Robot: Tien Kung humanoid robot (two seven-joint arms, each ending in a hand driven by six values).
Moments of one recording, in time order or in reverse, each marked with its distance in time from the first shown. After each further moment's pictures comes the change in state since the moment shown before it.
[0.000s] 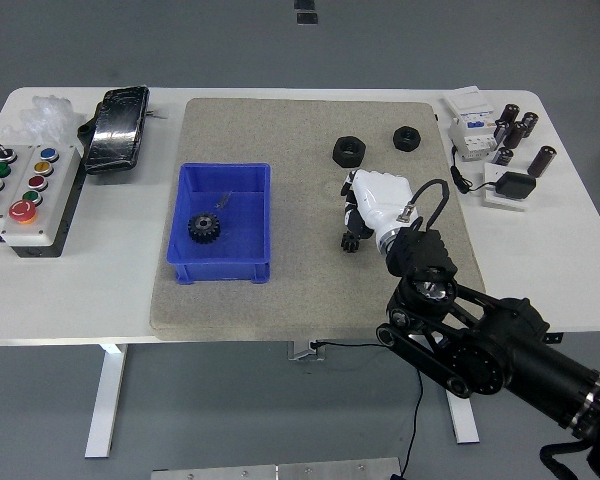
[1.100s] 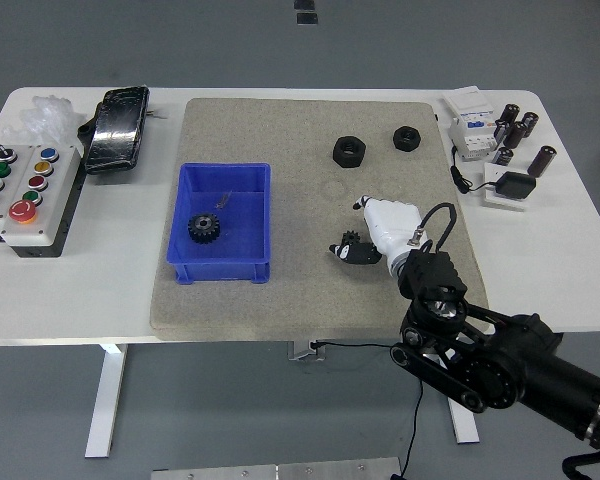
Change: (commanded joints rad) left arm 0.001 -0.011 -0.005 0.000 -0.005 0.000 -0.001; right arm -0.013 -0.043 -0.140 -0.078 0.124 -0.094 0.000
